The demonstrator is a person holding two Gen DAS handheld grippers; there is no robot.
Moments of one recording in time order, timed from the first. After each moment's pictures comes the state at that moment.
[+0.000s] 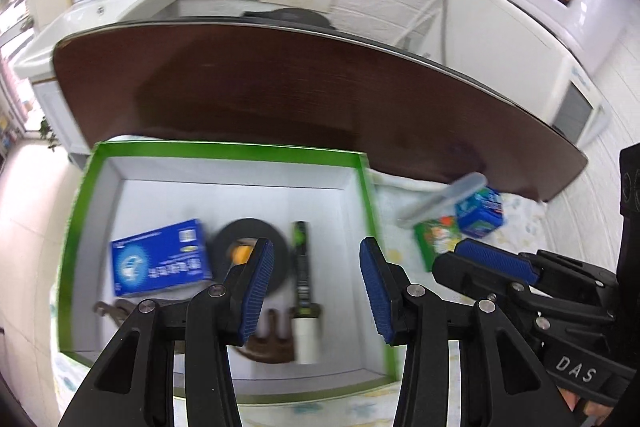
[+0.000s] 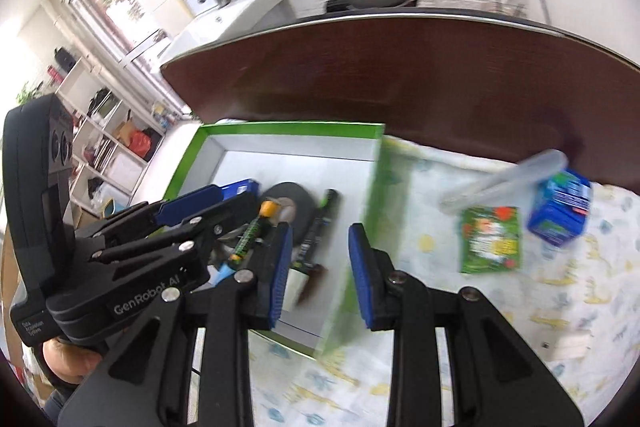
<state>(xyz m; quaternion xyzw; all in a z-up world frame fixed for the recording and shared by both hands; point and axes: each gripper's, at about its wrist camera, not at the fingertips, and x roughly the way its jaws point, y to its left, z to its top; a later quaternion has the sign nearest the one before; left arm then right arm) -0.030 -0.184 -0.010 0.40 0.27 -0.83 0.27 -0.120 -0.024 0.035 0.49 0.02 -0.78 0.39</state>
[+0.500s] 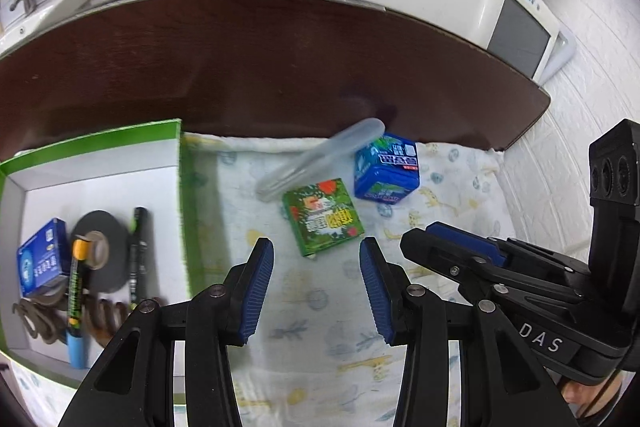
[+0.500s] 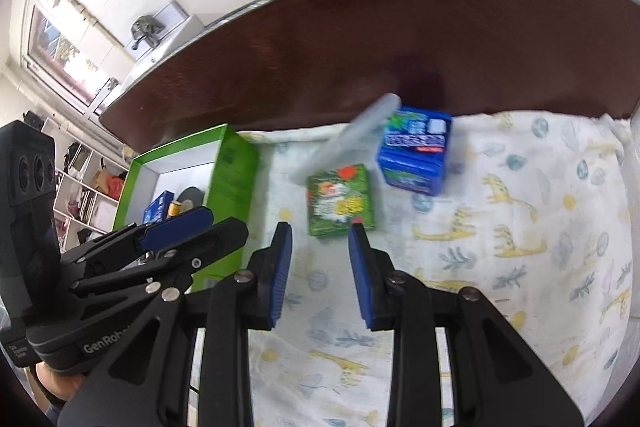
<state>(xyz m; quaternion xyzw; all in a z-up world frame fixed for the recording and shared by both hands) -0.137 -0.104 -0.027 0.46 0.26 -0.83 0.18 -0.166 0.098 0.006 0.52 -0.05 -0.79 0.31</state>
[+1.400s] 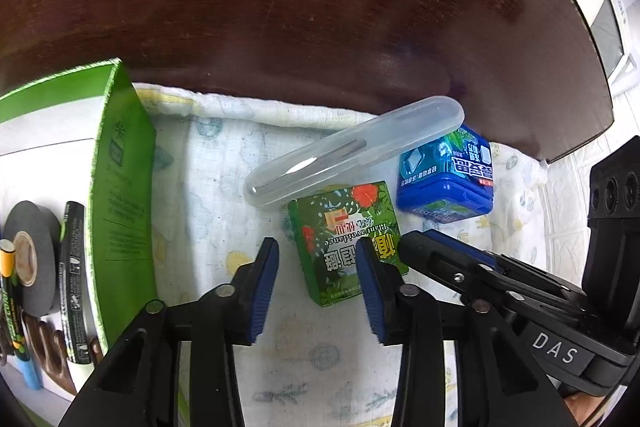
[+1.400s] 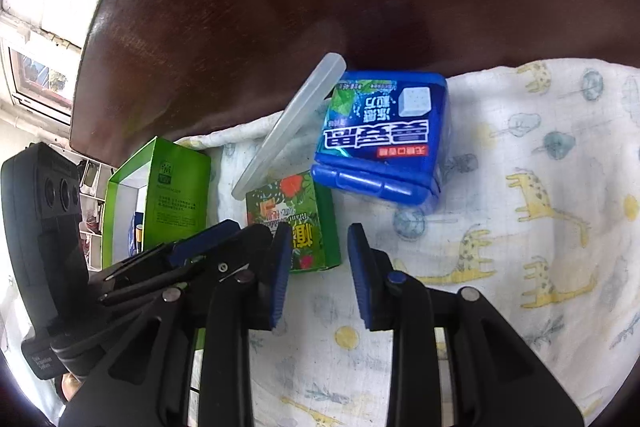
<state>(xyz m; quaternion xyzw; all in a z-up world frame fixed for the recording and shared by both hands) -0.177 -0.141 -0.103 0.51 0.33 -0.78 0.18 -0.231 0.103 -0.063 0.59 -0.10 -0.74 0.31</state>
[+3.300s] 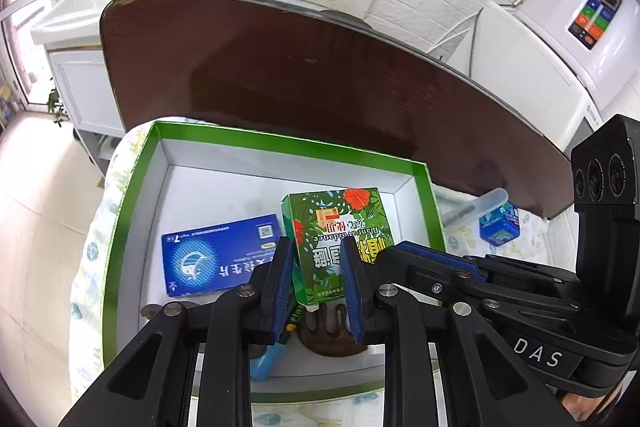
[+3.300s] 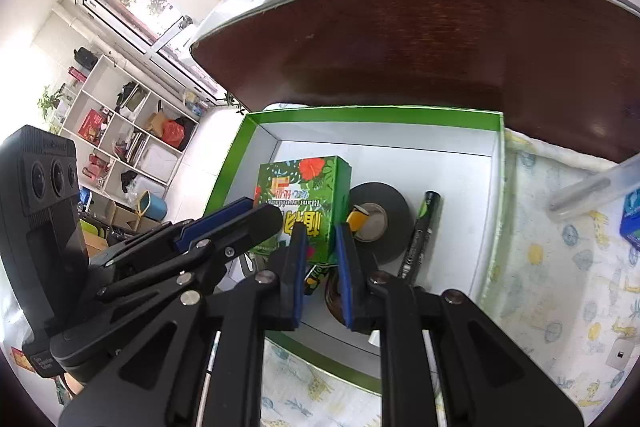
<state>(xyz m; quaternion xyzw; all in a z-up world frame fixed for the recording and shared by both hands) 0.041 -0.254 -0.017 0.40 0.31 -0.82 0.26 -0.114 -0.095 0.026 0.53 0.00 -0.72 0.44</state>
